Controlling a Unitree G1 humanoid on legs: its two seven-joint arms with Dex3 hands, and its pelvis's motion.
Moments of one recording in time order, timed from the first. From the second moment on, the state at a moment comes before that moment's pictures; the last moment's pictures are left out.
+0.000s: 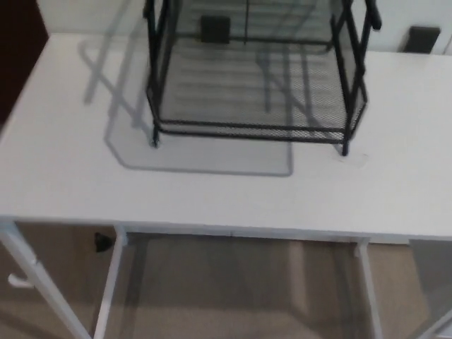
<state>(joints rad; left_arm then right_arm) 0.53 0.54 0.15 0.56 0.00 -0.24 -0.29 0.70 -0.28 -0.09 0.28 0.00 -0.39 0.19</state>
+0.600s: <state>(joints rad) 0.53 0.53 0.15 0.59 0.00 -0.24 -0.30 0.69 -0.29 -0.09 0.27 0.00 -0.37 0.19</state>
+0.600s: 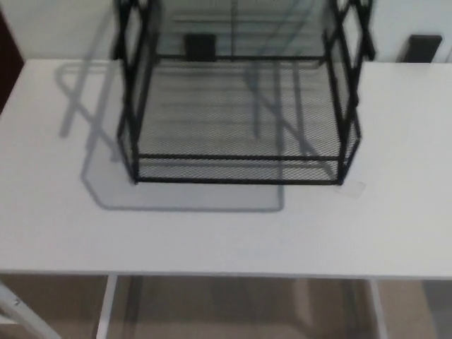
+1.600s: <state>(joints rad) 0.59 0.54 0.14 0.54 0.00 -0.24 -0.30 1.05 -0.29 -0.05 -0.16 0.05 -0.48 0.23</state>
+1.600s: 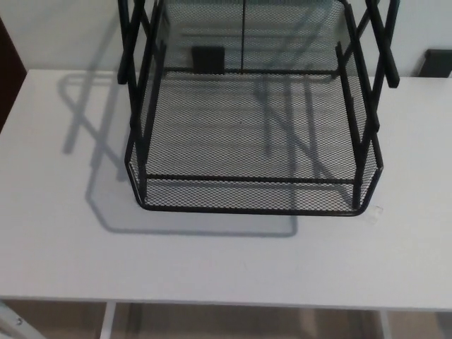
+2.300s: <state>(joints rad) 0.56 0.54 0.14 0.55 0.00 -0.24 -0.30 1.00 -0.27 -0.40 -0.84 0.13 -0.58 0.19</state>
